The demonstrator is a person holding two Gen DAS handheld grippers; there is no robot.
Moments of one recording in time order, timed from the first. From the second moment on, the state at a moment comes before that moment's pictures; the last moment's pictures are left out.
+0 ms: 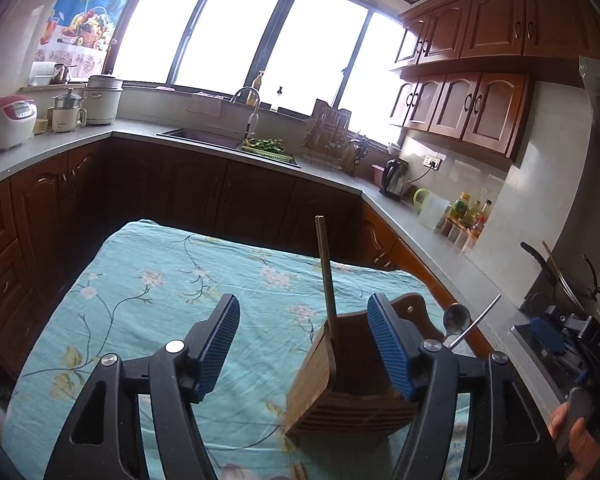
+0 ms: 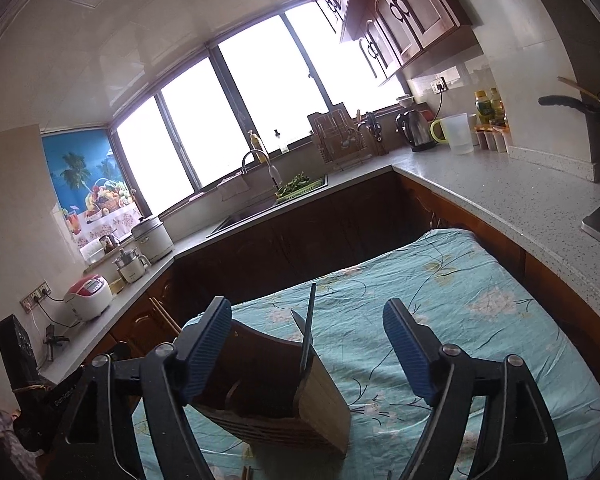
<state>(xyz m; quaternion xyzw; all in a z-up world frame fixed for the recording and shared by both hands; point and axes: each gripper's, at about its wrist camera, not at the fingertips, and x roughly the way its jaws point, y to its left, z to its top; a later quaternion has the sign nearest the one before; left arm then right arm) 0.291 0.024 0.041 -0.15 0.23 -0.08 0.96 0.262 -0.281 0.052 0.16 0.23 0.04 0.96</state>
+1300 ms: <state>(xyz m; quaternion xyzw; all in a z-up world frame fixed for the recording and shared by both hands) 0.200 0.018 -0.001 -0.09 0.40 -0.07 0.91 0.156 -0.292 -0.039 0.14 0.36 0.01 0.92</state>
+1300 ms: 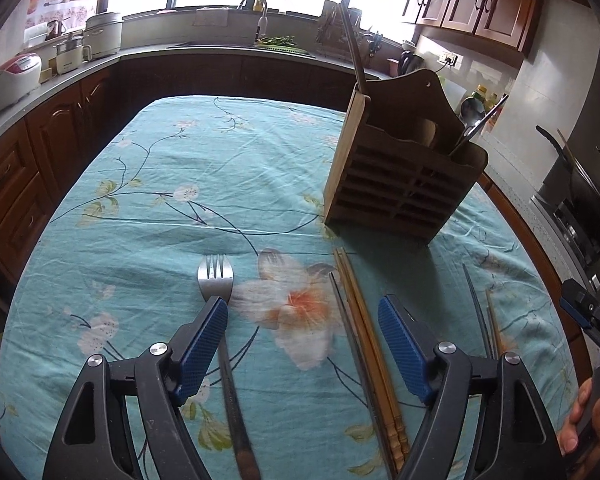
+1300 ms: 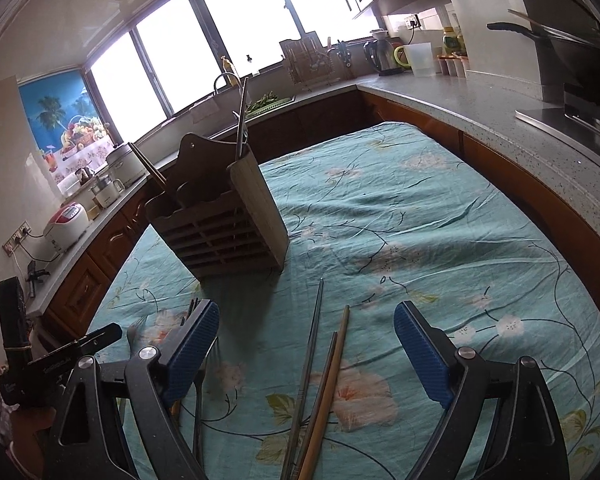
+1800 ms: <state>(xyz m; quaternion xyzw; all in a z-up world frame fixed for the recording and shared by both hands) 0.258 -0.015 -0.037 -0.06 0.45 -0.08 0.89 0.207 -0.278 -0.080 0.11 0.43 0.02 0.89</state>
